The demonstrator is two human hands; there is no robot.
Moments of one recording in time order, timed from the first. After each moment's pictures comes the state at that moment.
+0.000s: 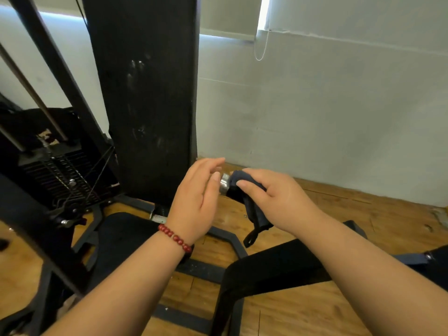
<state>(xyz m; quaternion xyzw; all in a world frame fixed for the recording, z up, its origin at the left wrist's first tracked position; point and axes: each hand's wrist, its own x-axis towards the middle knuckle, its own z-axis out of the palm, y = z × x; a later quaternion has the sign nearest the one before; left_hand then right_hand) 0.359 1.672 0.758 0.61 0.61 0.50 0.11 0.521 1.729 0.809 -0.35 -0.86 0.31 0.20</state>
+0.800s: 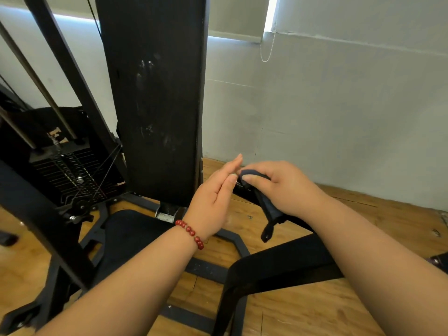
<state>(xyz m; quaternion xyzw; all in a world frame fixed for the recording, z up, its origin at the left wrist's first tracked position) 0.370 1.672 0.752 0.58 0.59 0.49 0.29 0.518 1.738 0.821 -0.38 -0.87 0.30 0.13</state>
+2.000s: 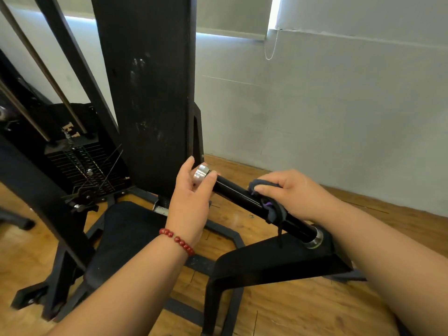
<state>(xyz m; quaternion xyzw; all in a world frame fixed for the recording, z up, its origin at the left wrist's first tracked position) 0.422 1.668 0.760 0.26 0.60 0.66 0.37 0.594 1.773 0.809 -0.37 -0.85 0.38 0.07</state>
